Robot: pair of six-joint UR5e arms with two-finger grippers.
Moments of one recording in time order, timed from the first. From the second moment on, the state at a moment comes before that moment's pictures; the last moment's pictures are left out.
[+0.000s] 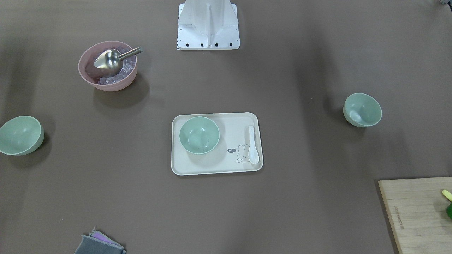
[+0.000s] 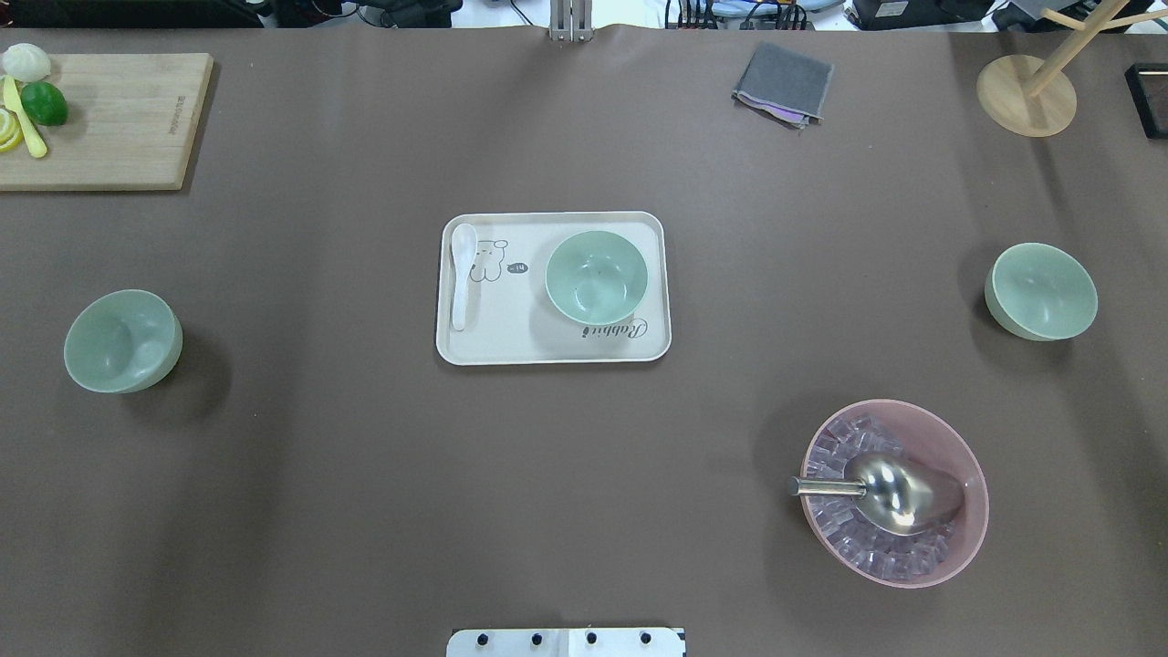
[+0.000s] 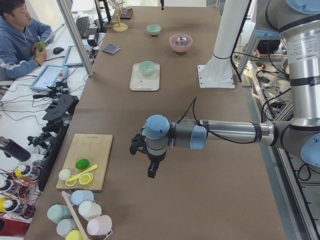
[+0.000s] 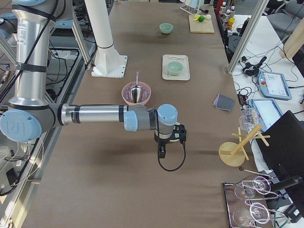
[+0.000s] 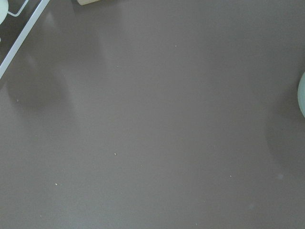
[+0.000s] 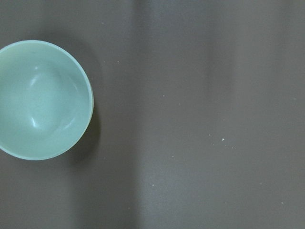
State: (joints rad) left arm -1.55 -1.35 -1.82 -1.62 -2.33 0.18; right arm 1.44 -1.70 1.74 -1.54 2.35 0.04
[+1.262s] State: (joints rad) left arm -1.54 -1.34 -1.82 -1.62 -2.38 0.12; right arm 1.21 -1.44 1.40 -1.22 2.34 0.32
